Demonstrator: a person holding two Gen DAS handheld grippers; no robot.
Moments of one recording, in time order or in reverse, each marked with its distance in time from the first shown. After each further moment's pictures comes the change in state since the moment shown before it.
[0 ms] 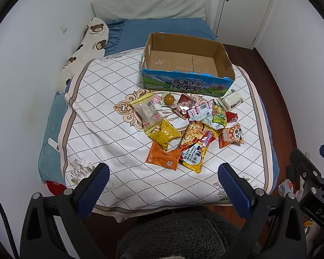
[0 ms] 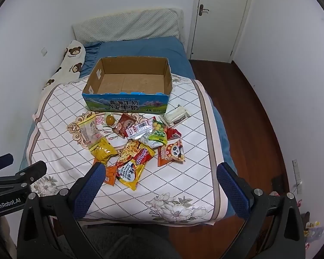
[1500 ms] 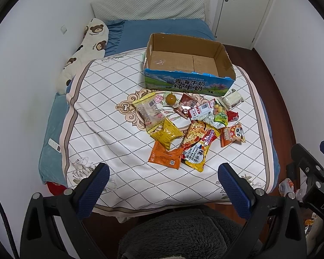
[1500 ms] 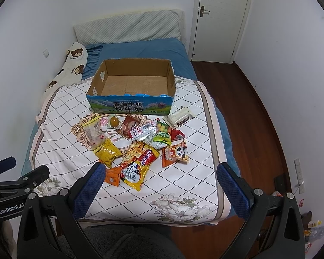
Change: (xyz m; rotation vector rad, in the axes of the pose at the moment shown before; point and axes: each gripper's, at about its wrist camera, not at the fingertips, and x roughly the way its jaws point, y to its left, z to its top) left arm -0.008 -0.004 -0.010 0.007 -0.012 0.003; right arm -0.009 0.002 0.005 0.010 0.001 0.016
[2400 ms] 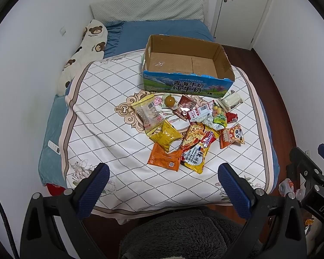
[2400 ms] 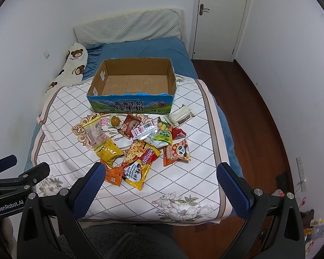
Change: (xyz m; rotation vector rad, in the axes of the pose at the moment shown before) left arm -0.003 0.004 0.007 0.000 -0.006 -0.002; right arm -0.001 0.003 0.001 0.006 0.002 0.006
